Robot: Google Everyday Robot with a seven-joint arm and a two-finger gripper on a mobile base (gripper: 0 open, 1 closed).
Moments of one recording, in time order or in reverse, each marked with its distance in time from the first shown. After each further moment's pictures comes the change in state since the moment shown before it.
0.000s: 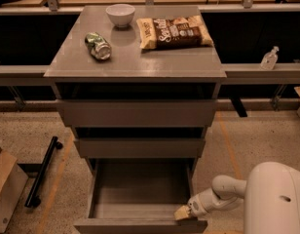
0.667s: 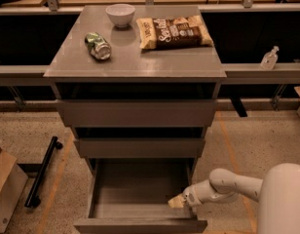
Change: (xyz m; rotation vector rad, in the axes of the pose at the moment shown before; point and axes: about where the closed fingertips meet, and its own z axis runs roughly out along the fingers) arm -0.051 0.039 -0.019 0.009 -0.124 -0.179
